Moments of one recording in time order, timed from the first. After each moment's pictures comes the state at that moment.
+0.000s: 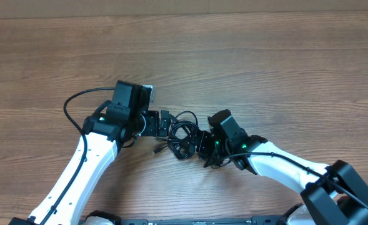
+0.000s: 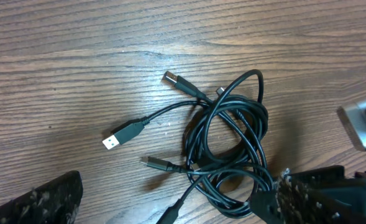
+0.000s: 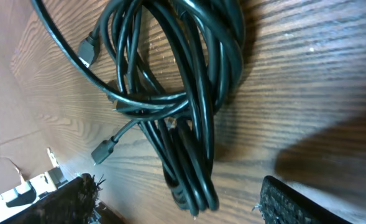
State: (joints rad) left arm -0.30 1.34 0.96 -0.70 0.18 -0.26; right arm 0.66 1.58 0.65 -0.03 -0.46 1.10
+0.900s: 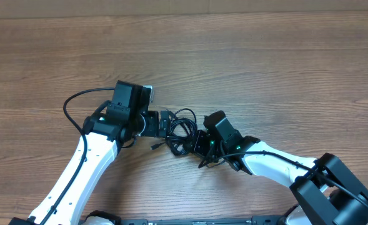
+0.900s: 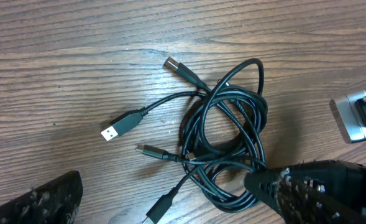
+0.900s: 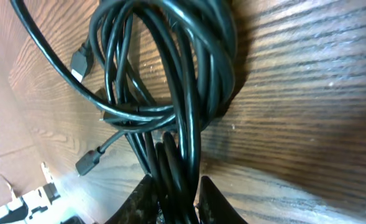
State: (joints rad) left arm -0.30 1.34 0.96 -0.71 0.17 -0.26; right arm 0.69 1.64 0.65 0.06 -0.37 1.13
